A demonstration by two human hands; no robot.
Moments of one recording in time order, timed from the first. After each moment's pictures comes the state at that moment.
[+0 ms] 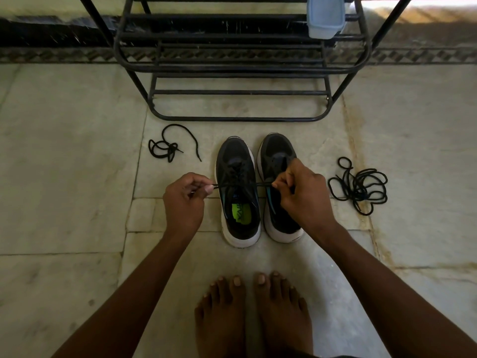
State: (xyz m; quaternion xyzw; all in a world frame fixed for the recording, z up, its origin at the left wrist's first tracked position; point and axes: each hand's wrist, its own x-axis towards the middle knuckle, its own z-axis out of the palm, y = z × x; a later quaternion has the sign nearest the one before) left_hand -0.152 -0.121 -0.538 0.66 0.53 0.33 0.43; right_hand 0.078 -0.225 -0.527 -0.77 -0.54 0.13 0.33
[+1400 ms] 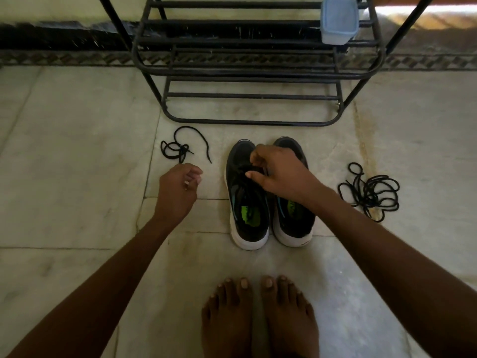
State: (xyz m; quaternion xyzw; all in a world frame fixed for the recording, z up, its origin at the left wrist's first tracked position) left_hand -0.185 -0.068 -0.559 0.78 0.49 0.25 0.28; right_hand 0.074 -0.152 -0.504 -0.64 -0.69 0.23 0.25
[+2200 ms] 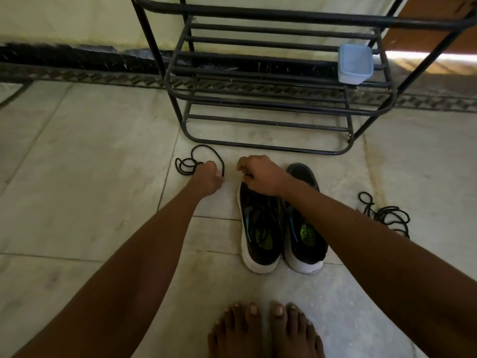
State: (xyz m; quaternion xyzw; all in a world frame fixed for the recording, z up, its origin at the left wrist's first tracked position) left_hand -0.131 0.041 -0.605 0.73 0.59 -0.02 0.33; right_hand 0.046 -0.055 -0.539 -0.64 -0.72 0.24 0.10
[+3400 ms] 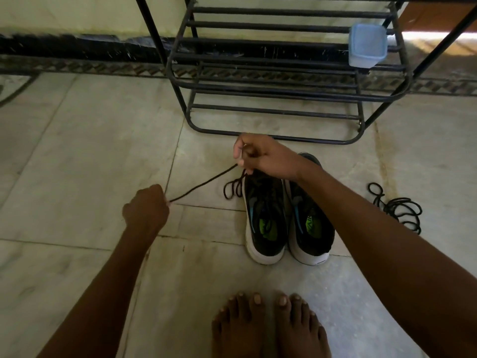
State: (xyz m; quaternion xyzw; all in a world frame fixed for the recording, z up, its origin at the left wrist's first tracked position) left_hand -0.255 -0.052 -0.519 0.67 0.72 -0.10 0.12; right_hand 0.044 -0.072 -0.482 -0.51 -0.63 0.50 0.30
